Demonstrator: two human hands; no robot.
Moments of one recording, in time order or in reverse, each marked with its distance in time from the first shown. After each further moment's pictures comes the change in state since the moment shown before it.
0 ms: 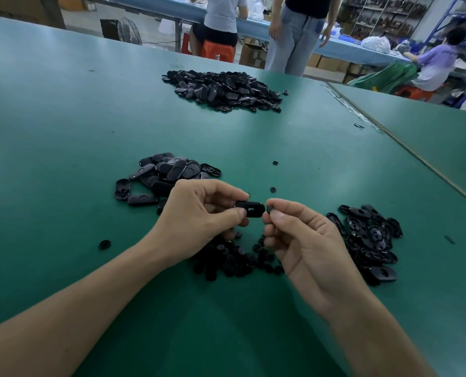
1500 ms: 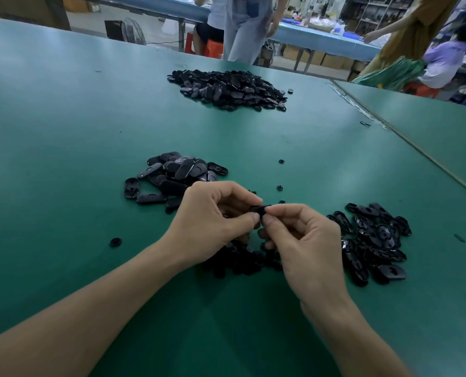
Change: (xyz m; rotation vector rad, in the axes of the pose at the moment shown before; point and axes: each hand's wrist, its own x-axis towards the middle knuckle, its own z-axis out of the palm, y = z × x) left_hand -0.002 0.000 0.006 0.118 -0.017 0.065; right_hand 0.003 0.027 0.004 -0.597 0.190 -0.385
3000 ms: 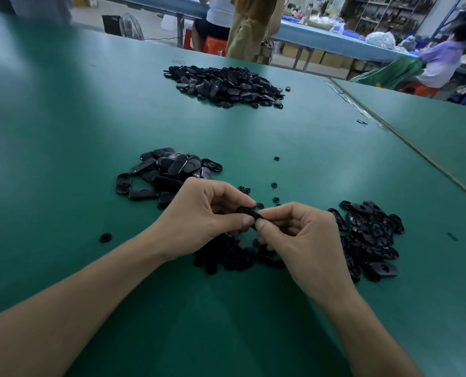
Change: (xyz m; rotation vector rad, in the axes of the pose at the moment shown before) left_hand 0.003 0.001 -0.008 -0.050 -0.132 -0.103; right_hand 0.009 0.000 -0.020 -0.152 -0.171 -0.069
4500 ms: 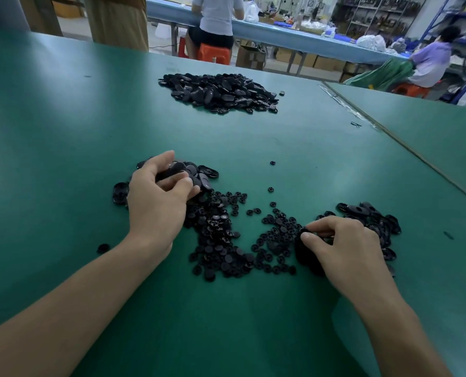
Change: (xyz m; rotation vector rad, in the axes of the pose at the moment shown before) left_hand 0.019 -0.024 -0.023 -0.163 0.757 -0.008; right_hand 0.001 0.004 -0.046 -0.759 0.126 0.217
